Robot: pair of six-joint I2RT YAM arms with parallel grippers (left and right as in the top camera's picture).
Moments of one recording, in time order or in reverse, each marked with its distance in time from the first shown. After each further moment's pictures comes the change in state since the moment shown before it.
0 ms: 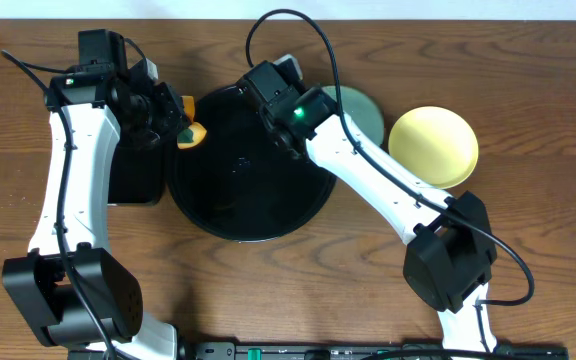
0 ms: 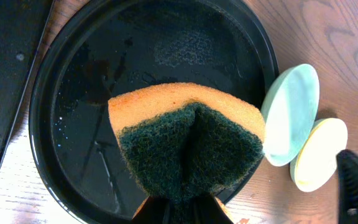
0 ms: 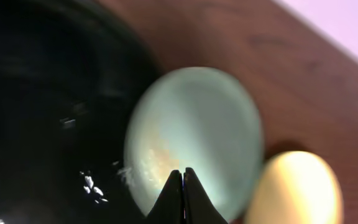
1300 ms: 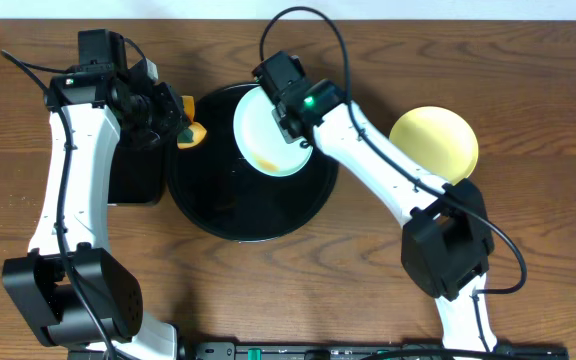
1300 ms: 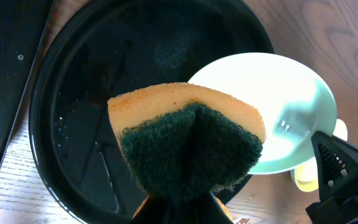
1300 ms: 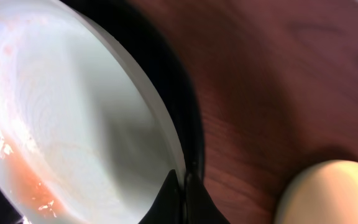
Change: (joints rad) left arm 0.000 0.000 0.000 0.000 0.000 0.000; right arm -0.048 0.048 0.001 0.037 -0.096 -0.005
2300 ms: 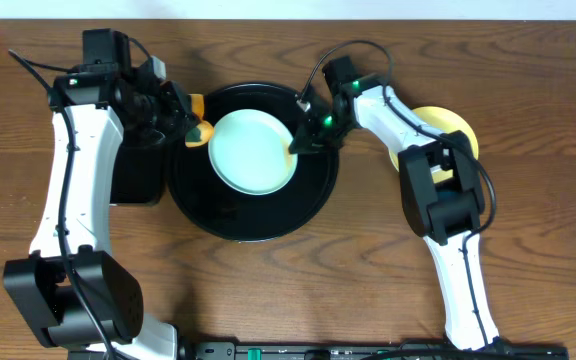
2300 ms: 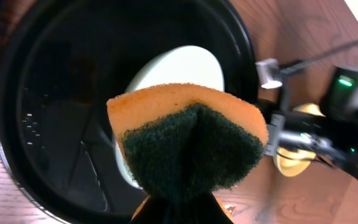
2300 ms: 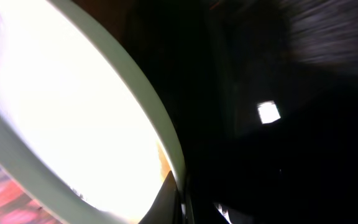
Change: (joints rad) left arm -0.013 -0.005 0.000 0.000 0.068 0.000; right arm -0.293 0.303 0.008 0.049 -1.139 0.058
